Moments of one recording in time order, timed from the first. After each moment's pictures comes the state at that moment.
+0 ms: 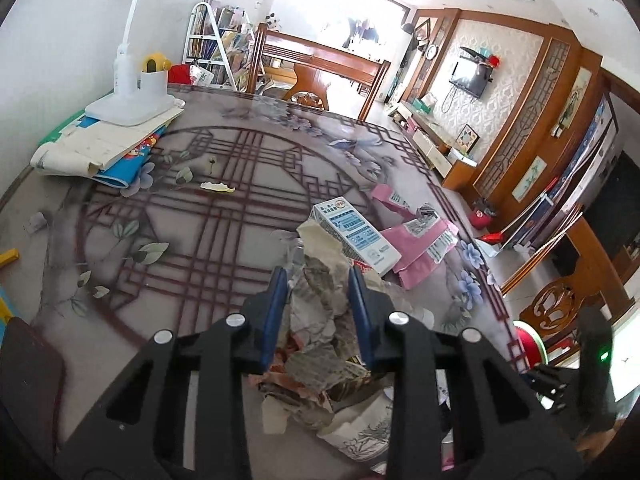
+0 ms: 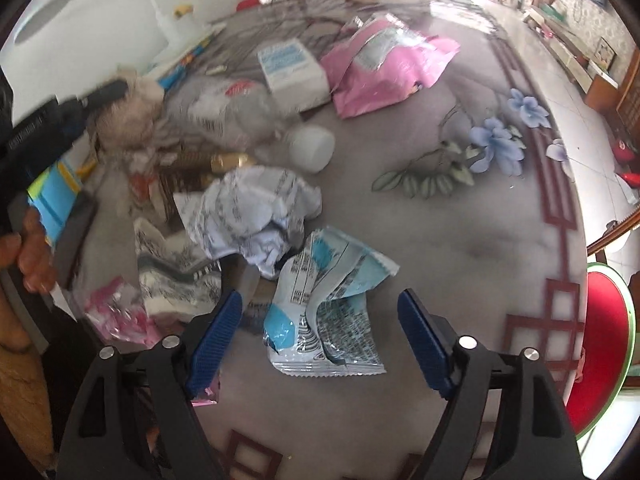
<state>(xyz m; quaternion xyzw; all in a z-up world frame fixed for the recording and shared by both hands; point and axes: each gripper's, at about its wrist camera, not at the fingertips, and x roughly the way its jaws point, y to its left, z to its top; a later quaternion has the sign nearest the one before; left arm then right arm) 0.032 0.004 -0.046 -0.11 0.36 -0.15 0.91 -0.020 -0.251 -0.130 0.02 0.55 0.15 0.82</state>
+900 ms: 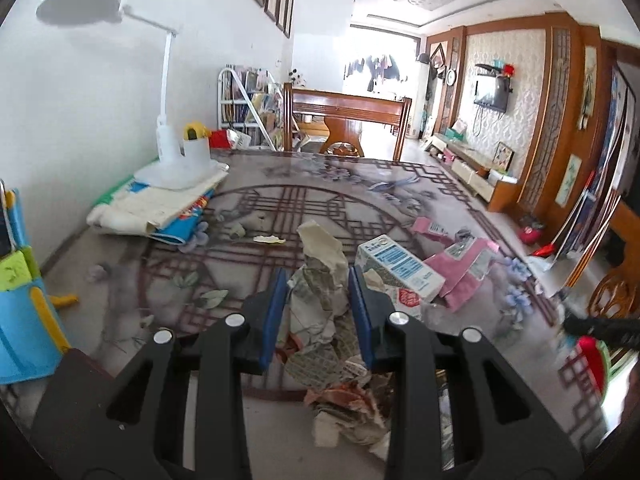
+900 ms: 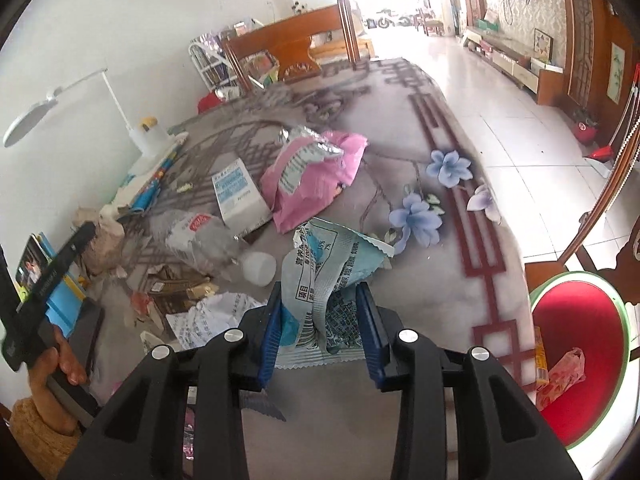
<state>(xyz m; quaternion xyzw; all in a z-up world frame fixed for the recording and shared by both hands) -0.001 0.000 -0.035 -0.01 0.26 -0.06 0.96 -0.018 -0.317 -0.079 0.14 0.43 0.09 0.89</state>
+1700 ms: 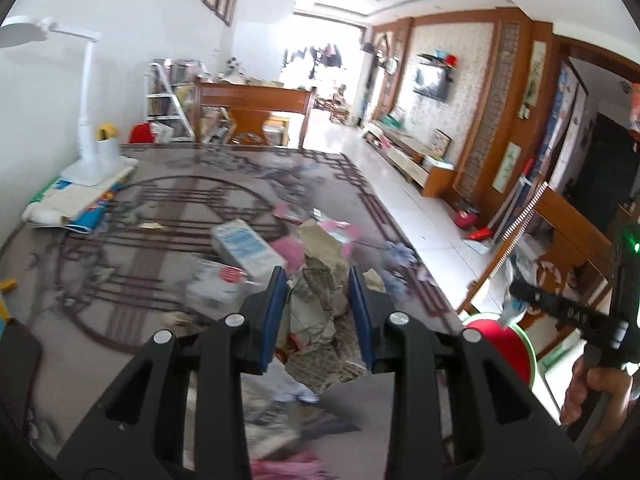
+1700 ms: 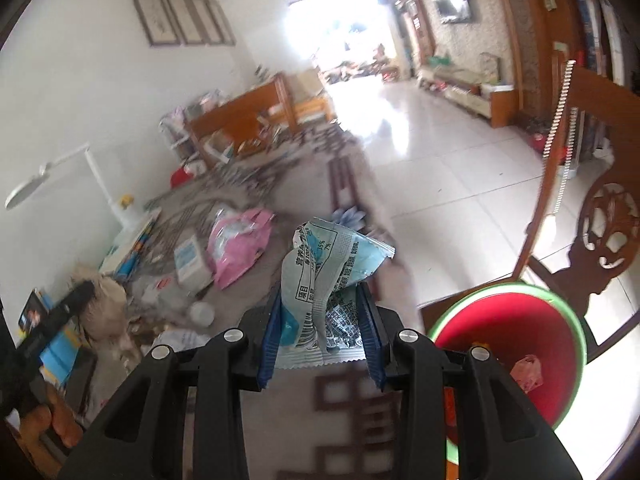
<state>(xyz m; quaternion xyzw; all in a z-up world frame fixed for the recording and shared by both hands) -0.048 -0.127 -0.009 -0.03 0.29 -0.18 0.94 -0.082 -0.424 -0.053 0.18 0.32 0.01 0.93</state>
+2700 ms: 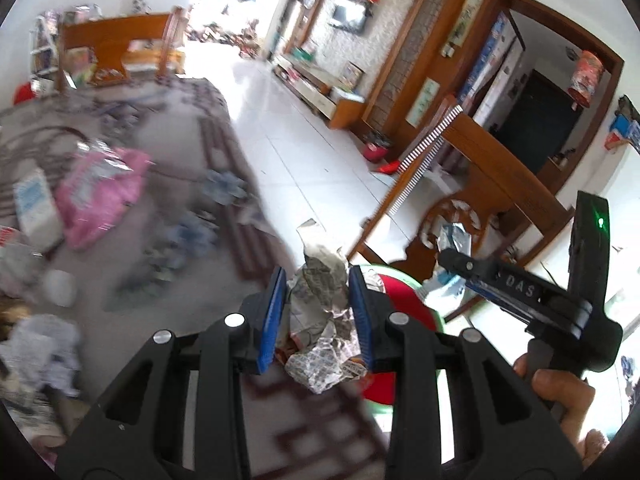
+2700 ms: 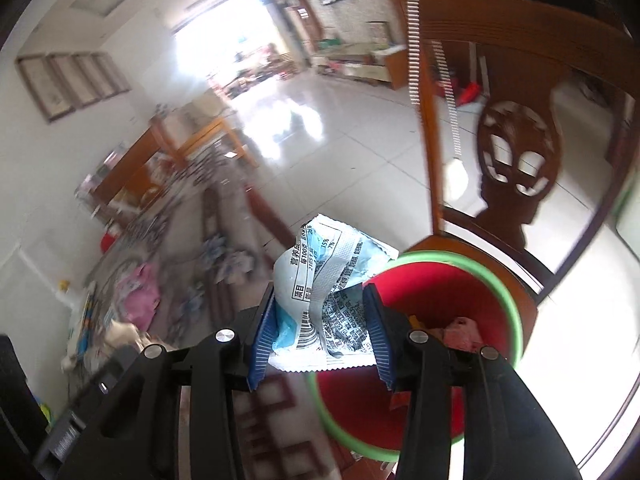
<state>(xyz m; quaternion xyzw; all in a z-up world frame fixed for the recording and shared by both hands) -0.040 -0.309 -0.059 -0.03 0.39 -0.35 0.85 -0.110 -0.546 -0.089 0.30 0.34 -0.15 0.88</state>
